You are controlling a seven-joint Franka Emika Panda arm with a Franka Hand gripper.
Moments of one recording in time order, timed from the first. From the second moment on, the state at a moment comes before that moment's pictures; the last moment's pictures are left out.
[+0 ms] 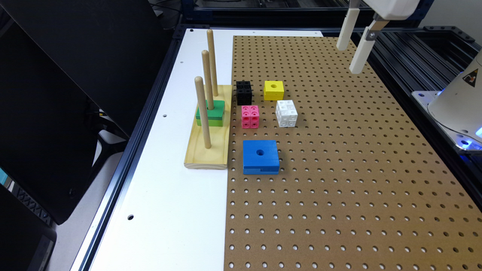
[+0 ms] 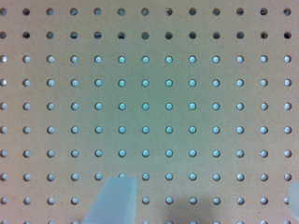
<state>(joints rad) 0.01 -0.50 0.01 -2.85 0.00 2.35 0.79</state>
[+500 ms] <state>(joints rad) 0.03 -0.50 0.02 -2.84 0.00 2.37 0.82</state>
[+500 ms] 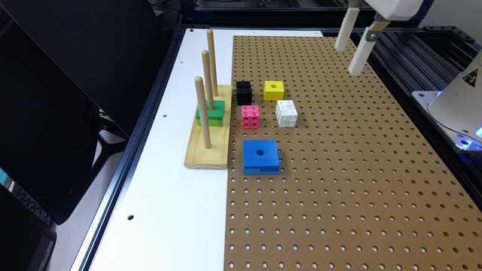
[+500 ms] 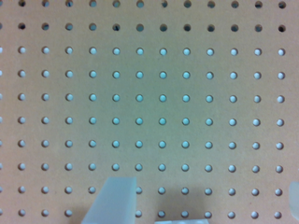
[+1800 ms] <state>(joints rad) 0.12 -0.26 0.05 -2.64 0.00 2.43 0.93</state>
